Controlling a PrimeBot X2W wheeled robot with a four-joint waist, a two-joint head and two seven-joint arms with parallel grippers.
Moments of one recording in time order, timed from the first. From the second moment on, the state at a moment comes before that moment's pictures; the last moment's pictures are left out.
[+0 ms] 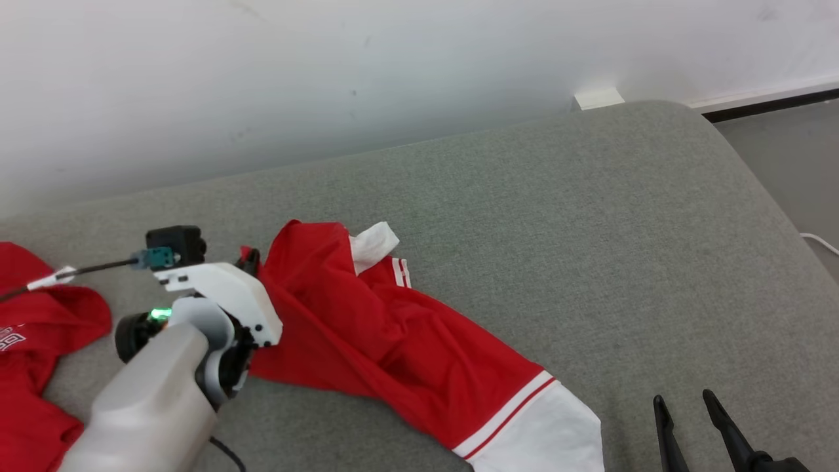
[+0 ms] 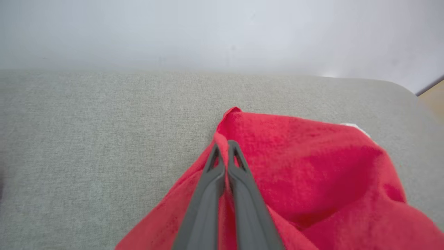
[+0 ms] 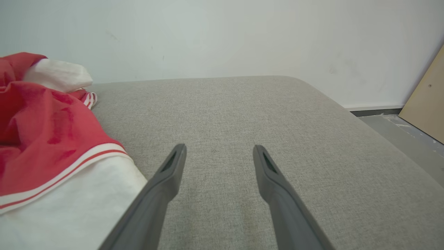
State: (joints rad) left arm -0.81 0.36 -0.81 0.84 -1.01 0.20 -0.03; right arm 0.03 -0.05 0.06 0.24 0.17 0.13 -0.26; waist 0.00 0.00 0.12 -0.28
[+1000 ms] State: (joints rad) left arm 0.09 0.17 -0.34 0.25 -0.65 0.23 -0.26; right arm 0.13 -0.09 -0.01 0.21 0.18 0.13 -0.26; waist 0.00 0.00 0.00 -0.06
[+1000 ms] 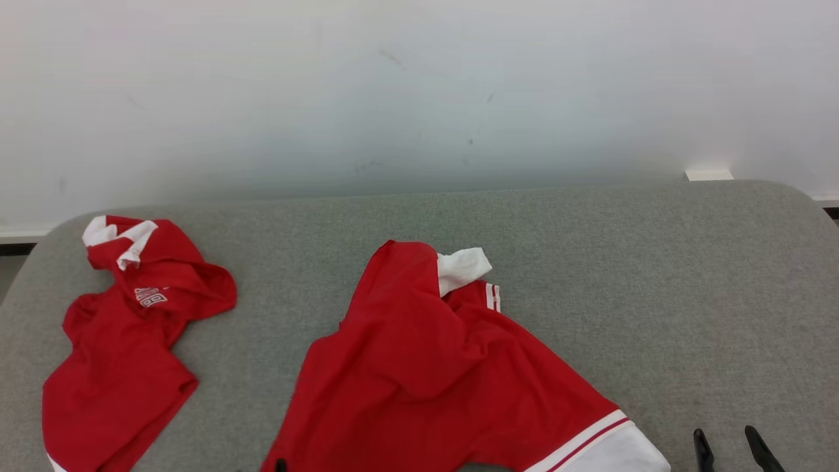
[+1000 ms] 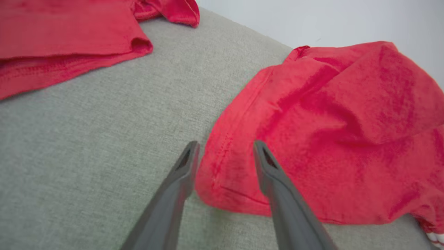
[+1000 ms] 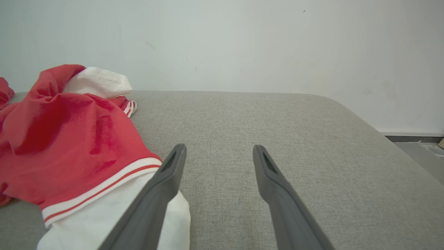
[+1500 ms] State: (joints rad) left arm 0.14 0.07 -0.18 0.09 -0.25 0.00 -0.26; right arm 0.14 -0.10 -0.10 0.09 0.12 0.13 -0.26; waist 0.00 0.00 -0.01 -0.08
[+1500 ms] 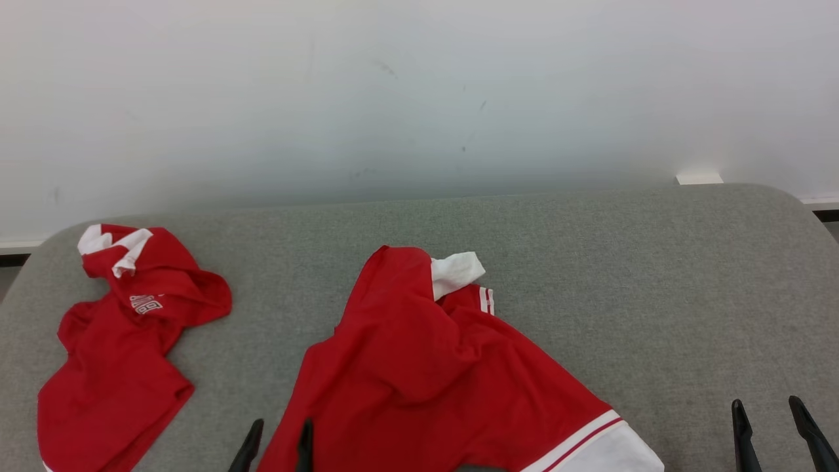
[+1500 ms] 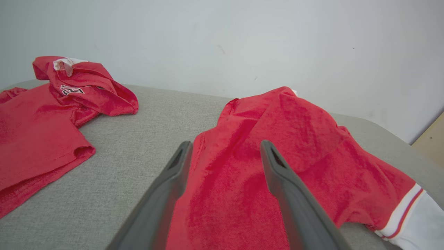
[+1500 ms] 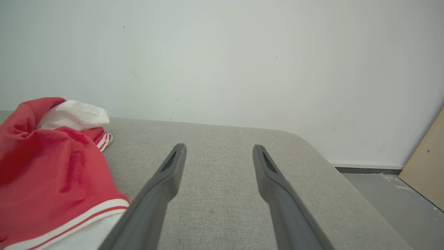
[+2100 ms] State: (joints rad) left arm 0.12 0.05 -0.12 0.10 -0.15 -0.05 -0.26; right arm 0.15 -0.07 -0.05 0.10 0.06 0.13 -0.26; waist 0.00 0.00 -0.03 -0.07
